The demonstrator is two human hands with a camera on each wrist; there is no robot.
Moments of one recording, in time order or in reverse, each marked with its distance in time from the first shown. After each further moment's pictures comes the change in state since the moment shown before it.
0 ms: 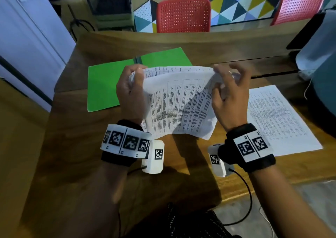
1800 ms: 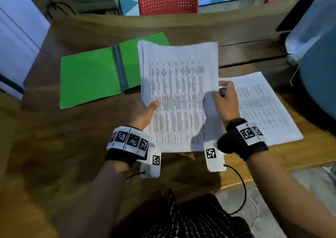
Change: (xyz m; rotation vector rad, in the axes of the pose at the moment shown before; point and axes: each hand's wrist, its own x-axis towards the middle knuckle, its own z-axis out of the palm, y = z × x) left_hand -0.046 -0.071 0.058 0.427 -0.375 -0.686; right_hand -0.008 0.111 -0.007 0.326 -0.226 0.728
